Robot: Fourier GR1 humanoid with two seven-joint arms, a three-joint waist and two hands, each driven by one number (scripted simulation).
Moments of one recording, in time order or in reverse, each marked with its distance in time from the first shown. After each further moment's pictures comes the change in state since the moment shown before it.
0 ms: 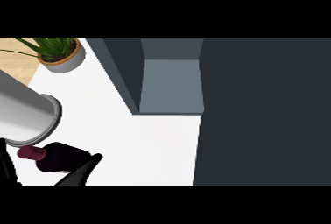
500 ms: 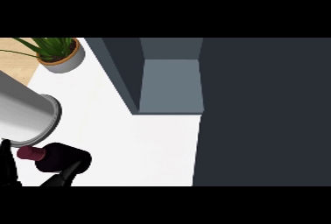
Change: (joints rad) left arm 0.056 0.050 0.080 0.018 0.436 0.057 -0.224; right arm -0.010 -0.001 -0.003 -0.017 0.005 -0.007 0.035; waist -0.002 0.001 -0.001
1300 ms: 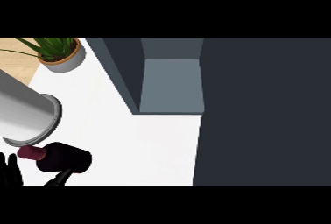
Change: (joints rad) left arm 0.172 -0.130 0.276 0.310 0.549 -0.343 -0.639; right arm 0.023 0.004 -0.006 -0.017 0.019 0.017 0.005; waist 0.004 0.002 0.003
